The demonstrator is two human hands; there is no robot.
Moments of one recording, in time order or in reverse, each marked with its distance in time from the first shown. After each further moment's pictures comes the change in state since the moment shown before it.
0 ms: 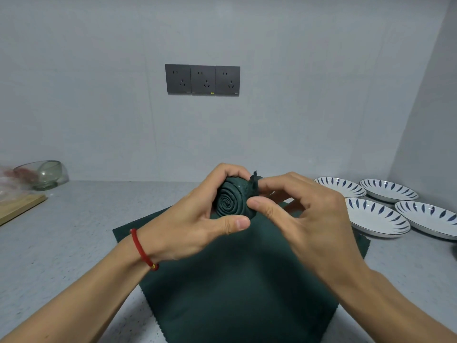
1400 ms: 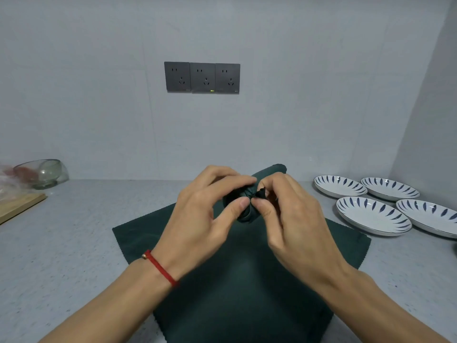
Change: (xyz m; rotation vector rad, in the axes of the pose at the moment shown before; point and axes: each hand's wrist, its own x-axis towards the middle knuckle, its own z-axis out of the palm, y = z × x) left_hand 0.001 -0.013 0.020 0.594 0.456 0.184; right_hand -0.005 0.021 0.019 -0.243 -0.062 -0.036
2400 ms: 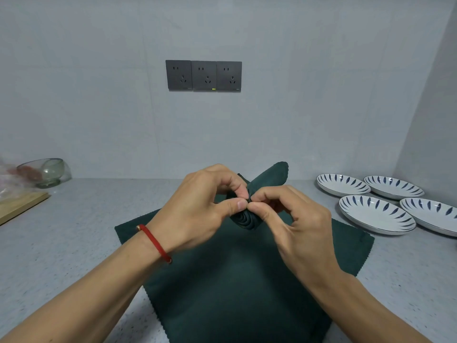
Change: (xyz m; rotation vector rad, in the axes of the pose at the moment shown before) left_hand 0.020 0.004 -0.018 -0.122 -0.277 -0.259; right_hand -0.009 0.012 0.016 0.221 0.214 -0.047
